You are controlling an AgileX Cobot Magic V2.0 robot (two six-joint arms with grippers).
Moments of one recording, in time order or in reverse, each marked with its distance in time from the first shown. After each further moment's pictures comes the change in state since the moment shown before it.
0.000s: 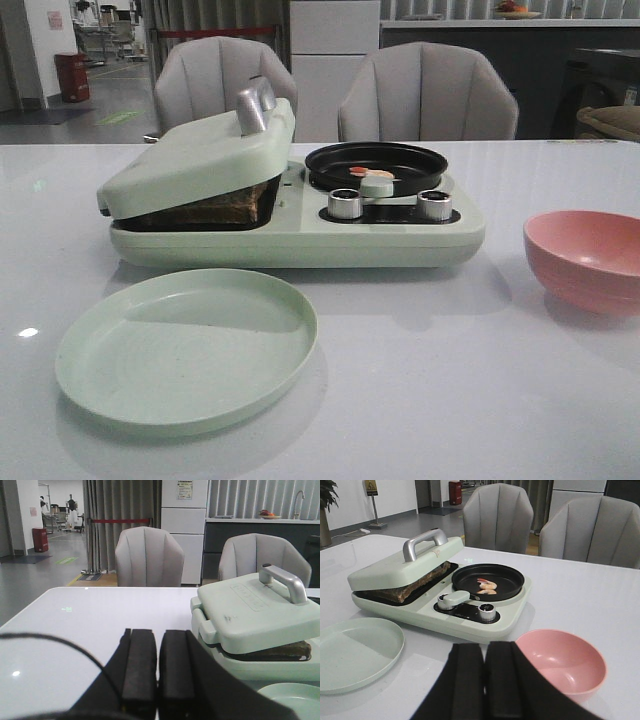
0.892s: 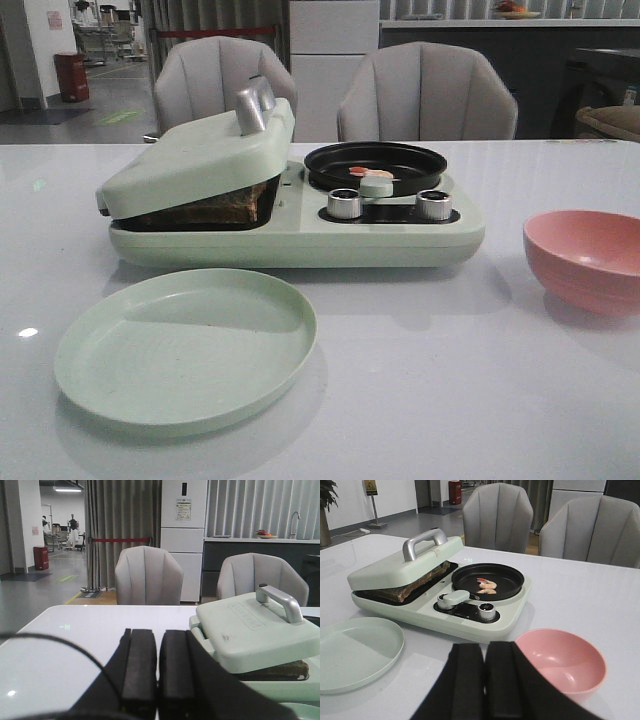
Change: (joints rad) left arm 0.002 -0.054 0.000 0.001 -0.014 -0.004; right arm 0.000 0.000 0.000 0.000 0.001 0.002
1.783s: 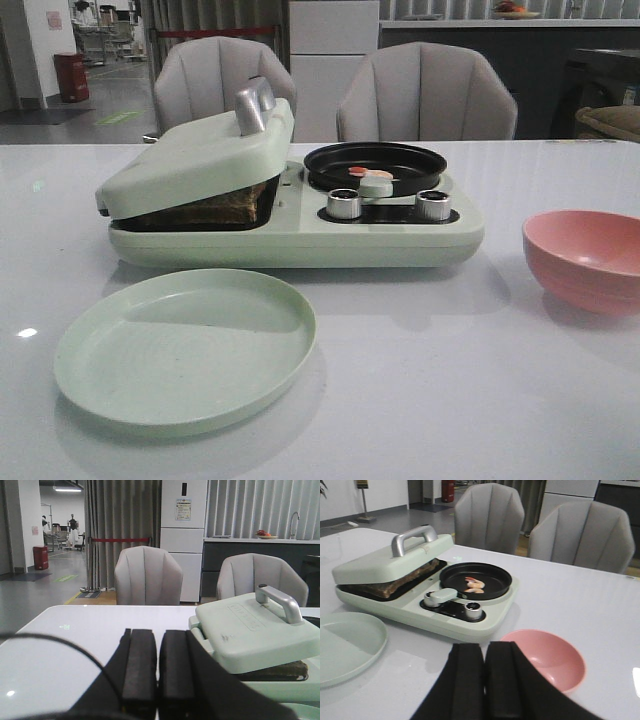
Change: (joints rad) left arm 0.000 0.000 0.000 0.000 -0.002 0.000; right arm -0.036 0.000 0.000 -0.076 0.000 0.000
